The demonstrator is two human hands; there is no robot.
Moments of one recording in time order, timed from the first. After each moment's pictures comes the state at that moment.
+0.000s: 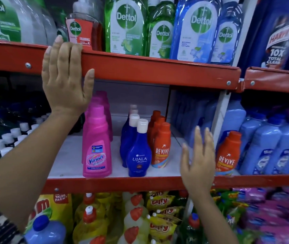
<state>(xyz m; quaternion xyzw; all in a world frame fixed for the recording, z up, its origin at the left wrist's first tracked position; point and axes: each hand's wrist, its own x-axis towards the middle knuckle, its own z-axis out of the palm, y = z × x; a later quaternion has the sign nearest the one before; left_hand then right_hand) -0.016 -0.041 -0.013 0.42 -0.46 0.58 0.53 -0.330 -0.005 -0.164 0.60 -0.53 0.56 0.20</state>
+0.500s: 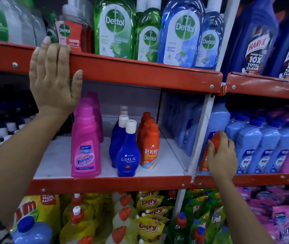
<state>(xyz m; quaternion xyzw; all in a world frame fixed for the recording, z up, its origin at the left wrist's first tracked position) -0.018 -0.034 -0.014 0.42 -0.48 0.55 0.53 -0.445 -0.040 -0.148 0.52 -0.67 0.50 0.18</state>
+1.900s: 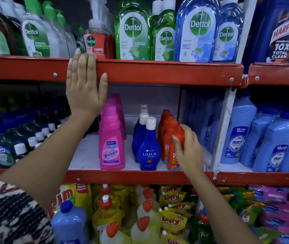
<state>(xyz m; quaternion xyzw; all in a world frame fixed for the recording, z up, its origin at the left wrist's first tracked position) -0.024 -0.021 -0.012 0.47 -0.51 0.52 0.50 -0.310 -0.023 -0.151 0.68 -0.49 0.54 0.05</state>
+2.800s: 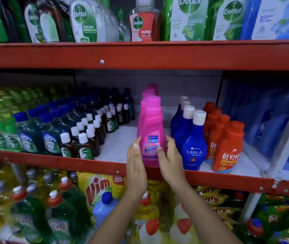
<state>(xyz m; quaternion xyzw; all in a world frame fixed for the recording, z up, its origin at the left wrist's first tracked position) -0.056 0.033 -0.206 0.46 -0.47 -0.22 0.72 -0.148 -0.007 -0.190 0.69 -0.40 0.52 -0.30</state>
